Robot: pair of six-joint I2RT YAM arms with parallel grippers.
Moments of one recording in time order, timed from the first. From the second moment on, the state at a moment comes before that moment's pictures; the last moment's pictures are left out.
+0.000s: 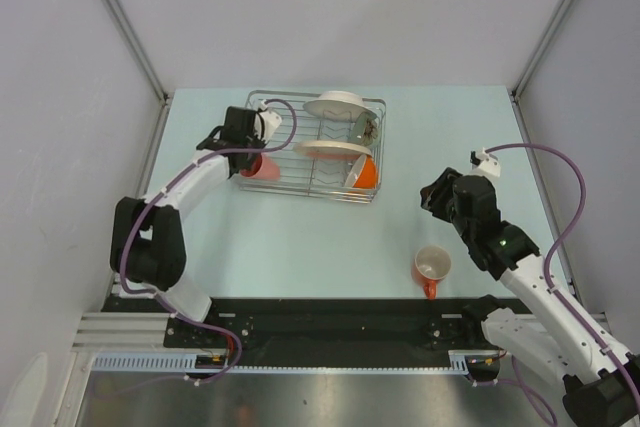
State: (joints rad) left arm -0.27 1.62 1.19 -0.38 -0.21 0.46; right arm 0.47 0.78 0.71 -0.41 0.32 0.70
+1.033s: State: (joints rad) left arm -0.28 1.73 1.32 -0.50 0.02 0.36; right arm 0.47 0.79 0.71 -0.41 0.32 0.69
